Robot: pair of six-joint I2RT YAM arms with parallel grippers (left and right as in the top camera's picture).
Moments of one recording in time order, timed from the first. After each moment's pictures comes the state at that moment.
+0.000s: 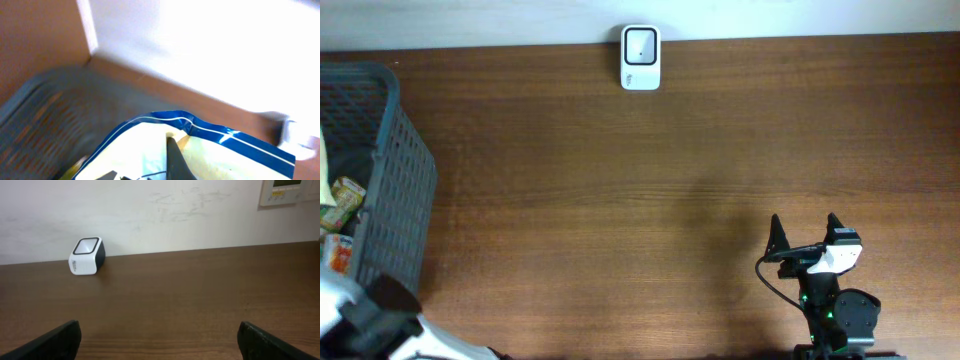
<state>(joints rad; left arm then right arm) 0.75 1.93 2.52 -1.23 0.49 0.09 -0.06 0.01 0.01 -0.07 -0.08 0.09</state>
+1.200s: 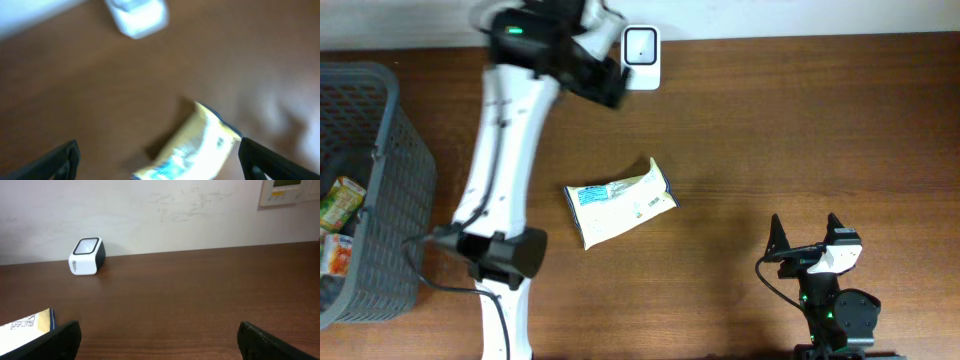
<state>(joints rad) -0.29 2.22 2.72 -1.55 0.09 0.12 -0.06 0.01 0.01 -0.07 -0.08 0.09</state>
